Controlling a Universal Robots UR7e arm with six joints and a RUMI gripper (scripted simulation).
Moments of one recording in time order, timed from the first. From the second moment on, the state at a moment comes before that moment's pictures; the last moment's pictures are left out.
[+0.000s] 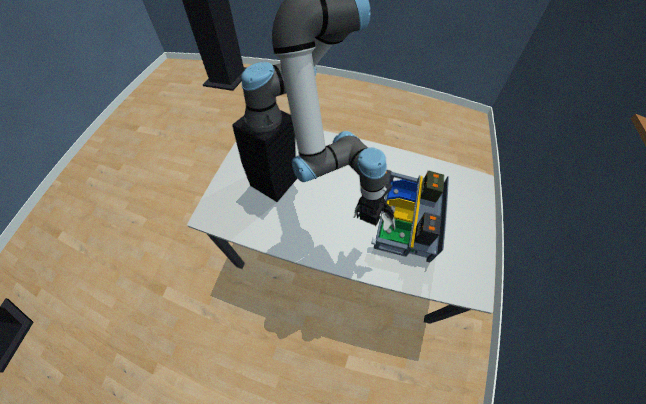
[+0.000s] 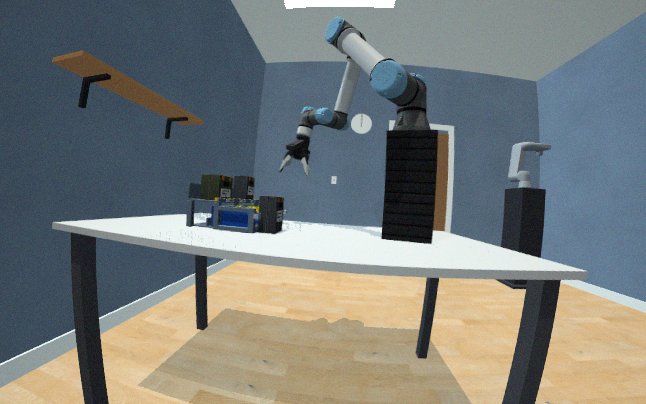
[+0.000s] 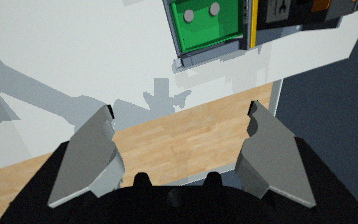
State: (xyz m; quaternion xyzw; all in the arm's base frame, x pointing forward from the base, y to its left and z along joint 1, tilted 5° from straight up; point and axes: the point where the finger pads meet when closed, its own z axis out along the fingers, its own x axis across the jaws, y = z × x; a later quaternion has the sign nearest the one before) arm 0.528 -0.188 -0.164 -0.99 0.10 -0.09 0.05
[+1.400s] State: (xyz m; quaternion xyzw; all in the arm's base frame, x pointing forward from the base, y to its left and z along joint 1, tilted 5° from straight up) arm 0.544 -0.050 -0.187 -1.00 0.05 -0.05 0.05
